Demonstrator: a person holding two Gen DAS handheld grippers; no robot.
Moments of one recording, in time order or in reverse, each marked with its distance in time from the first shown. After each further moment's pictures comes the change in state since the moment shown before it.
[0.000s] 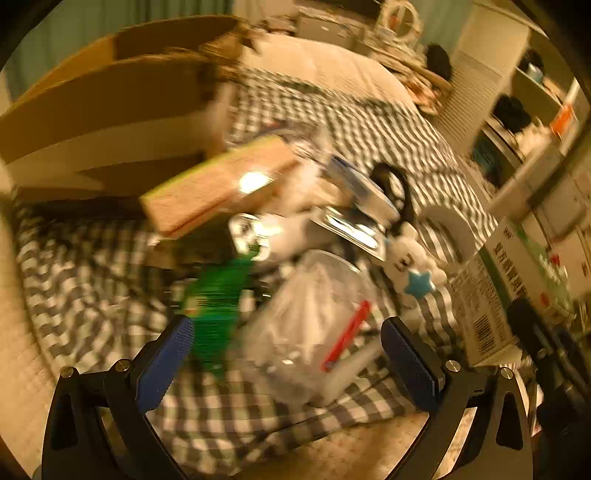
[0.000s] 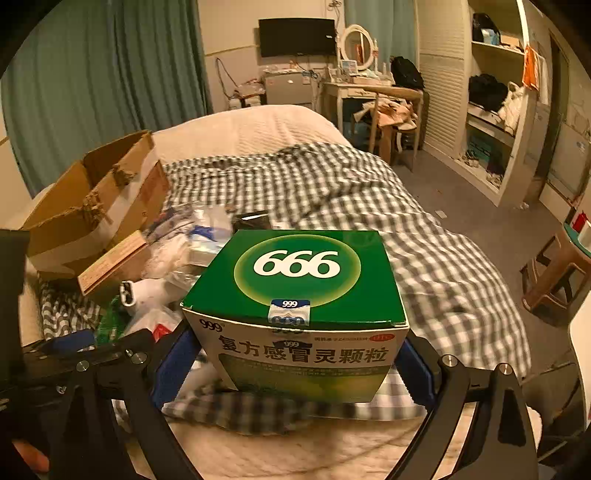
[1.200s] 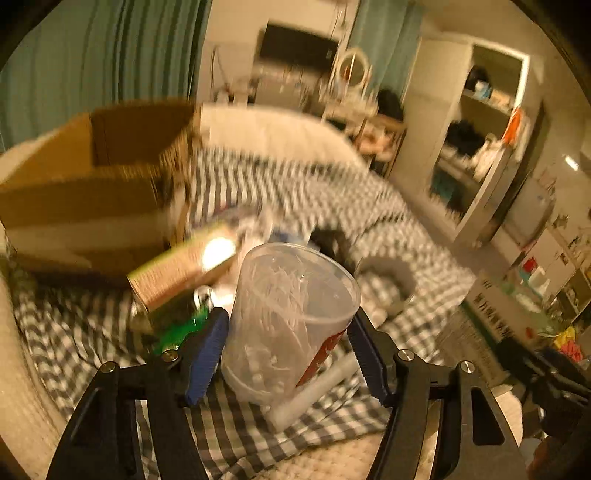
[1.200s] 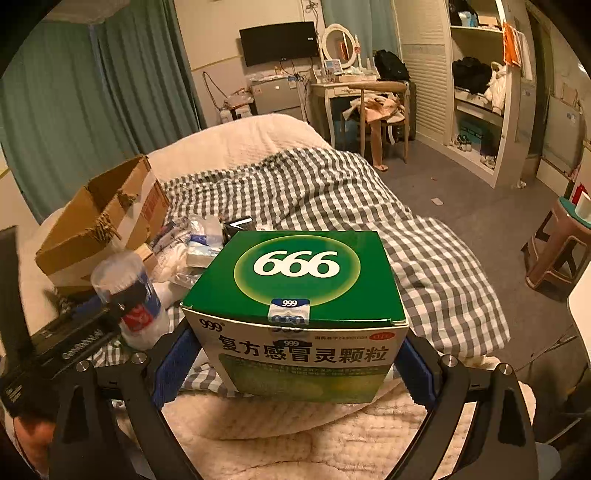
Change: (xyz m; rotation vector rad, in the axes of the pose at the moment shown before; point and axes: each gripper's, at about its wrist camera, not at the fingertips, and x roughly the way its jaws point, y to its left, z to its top) left arm -0.055 -0.028 -0.002 0.094 -0.326 -0.095; right arm -0.047 -0.029 -0.009 0.071 -0.042 0.058
